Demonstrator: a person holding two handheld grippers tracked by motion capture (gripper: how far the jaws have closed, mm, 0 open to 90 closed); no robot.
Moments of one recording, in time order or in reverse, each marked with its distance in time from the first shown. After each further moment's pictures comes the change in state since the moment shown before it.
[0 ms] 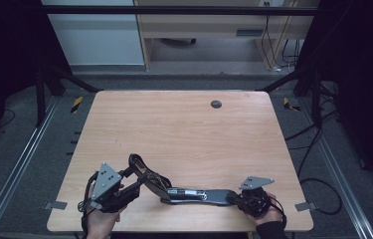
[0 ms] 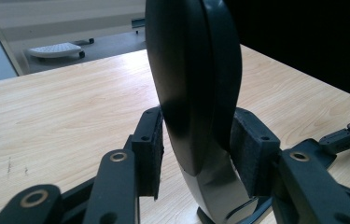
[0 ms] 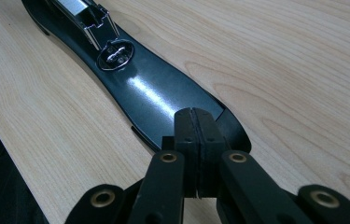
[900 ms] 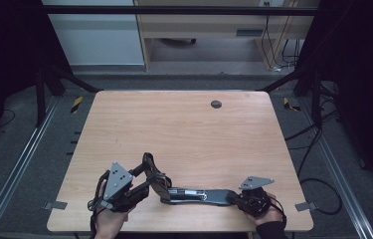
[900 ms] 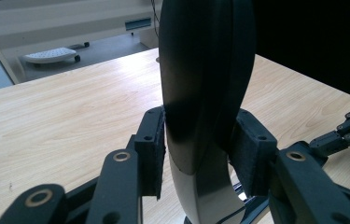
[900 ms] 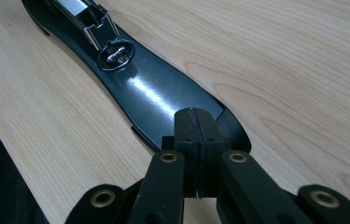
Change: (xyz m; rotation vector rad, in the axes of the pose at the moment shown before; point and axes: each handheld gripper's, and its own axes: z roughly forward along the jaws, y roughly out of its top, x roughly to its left) left arm -0.019 0.009 0.009 0.006 -0.011 0.038; right arm 0.000 0.000 0.000 -0.003 0.007 0.004
